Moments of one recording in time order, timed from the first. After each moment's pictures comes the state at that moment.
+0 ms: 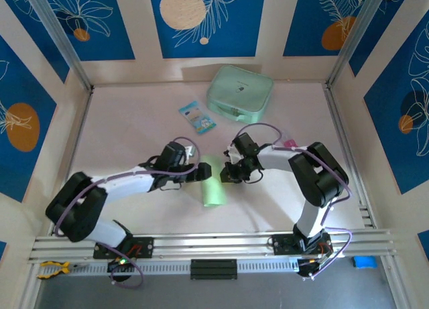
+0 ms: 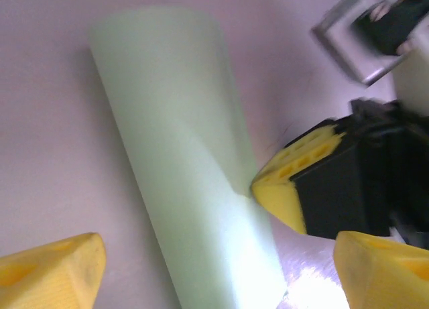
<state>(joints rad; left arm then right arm) -0.64 1.42 0.63 0.00 0.35 -0.72 0.57 1.77 0.89 -0.35 -0.57 0.46</state>
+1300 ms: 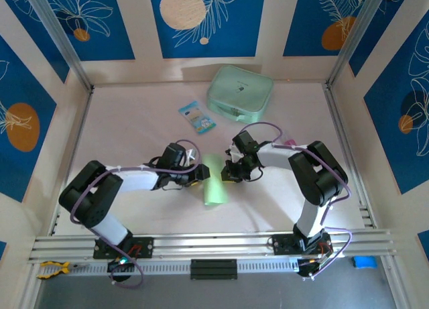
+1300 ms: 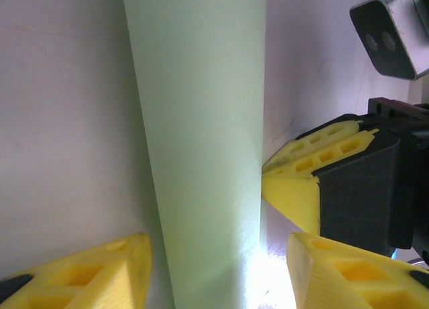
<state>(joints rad) -0.63 1.59 0.63 0.15 0.50 -0.87 0.55 1.78 0.91 -0.41 -0.56 0.53</state>
